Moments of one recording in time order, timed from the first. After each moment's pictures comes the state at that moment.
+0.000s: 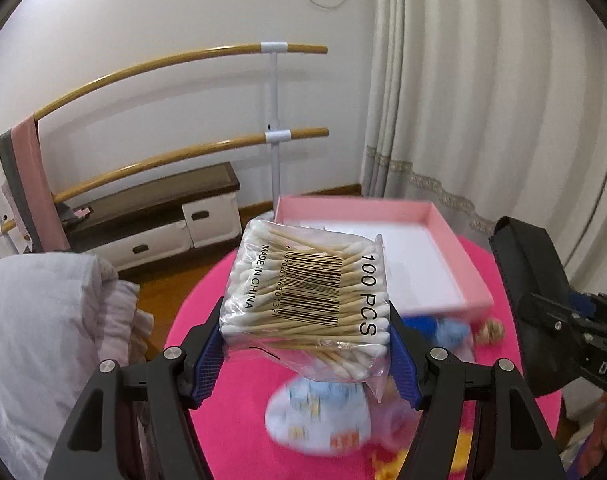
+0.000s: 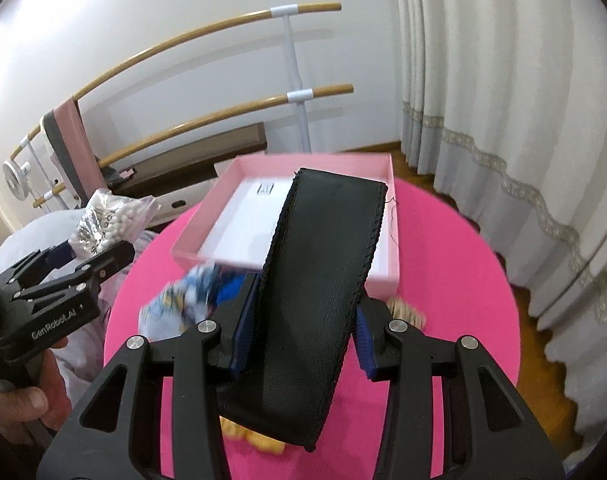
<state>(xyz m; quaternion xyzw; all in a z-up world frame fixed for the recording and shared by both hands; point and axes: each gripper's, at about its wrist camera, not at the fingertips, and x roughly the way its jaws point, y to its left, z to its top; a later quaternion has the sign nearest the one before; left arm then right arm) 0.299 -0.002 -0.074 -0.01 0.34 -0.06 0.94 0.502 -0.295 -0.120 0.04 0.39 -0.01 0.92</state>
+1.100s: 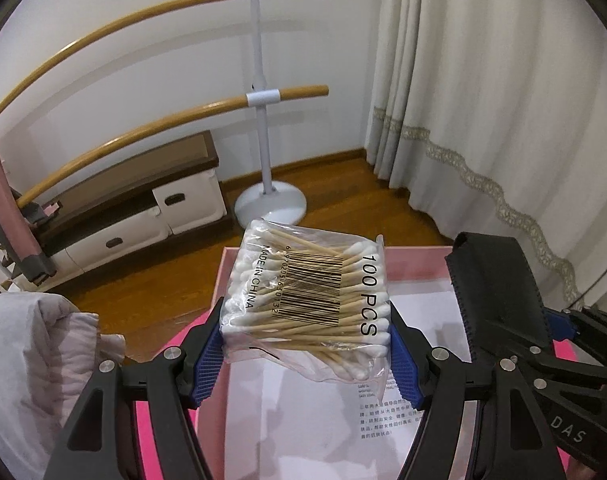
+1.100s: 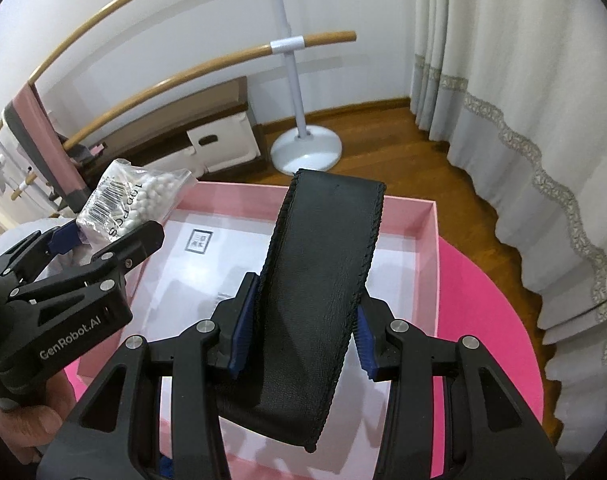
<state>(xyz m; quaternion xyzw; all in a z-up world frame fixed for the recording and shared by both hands) 0.667 -0.098 -0.123 0.01 0.43 -0.06 0.90 0.729 -0.346 -0.186 0.04 0.49 0.00 0.87</state>
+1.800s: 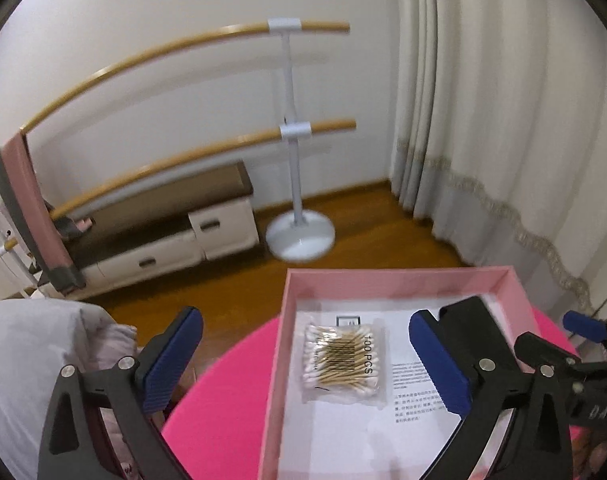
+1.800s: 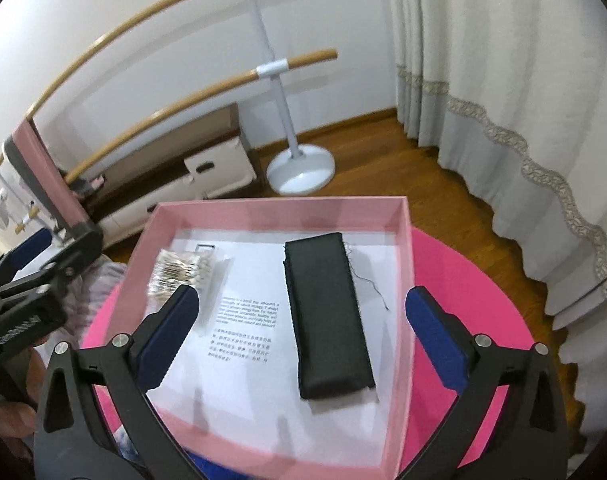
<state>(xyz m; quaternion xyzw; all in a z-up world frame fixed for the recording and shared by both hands) 0.686 -0.084 -0.075 0.01 0.36 -0.02 0.93 0.691 -0.358 -0.158 0.09 0.44 -0.03 0.89</state>
